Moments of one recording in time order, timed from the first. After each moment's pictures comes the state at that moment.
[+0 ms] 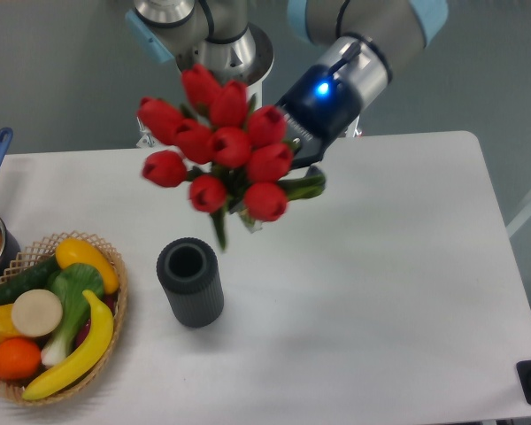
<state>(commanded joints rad) 2.64 -1.75 -1.67 -0.86 0.24 1.03</state>
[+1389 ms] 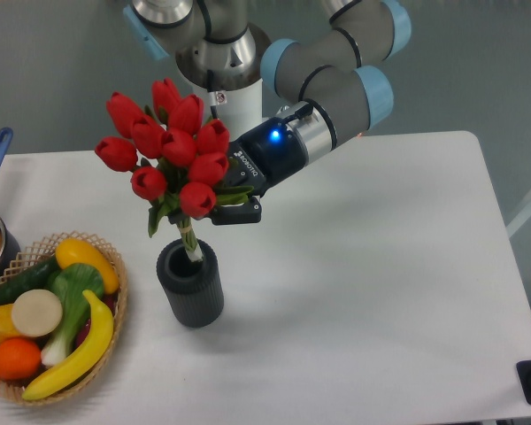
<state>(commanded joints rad) 2.62 -1.79 -1.88 -0.79 -0.01 1.25</state>
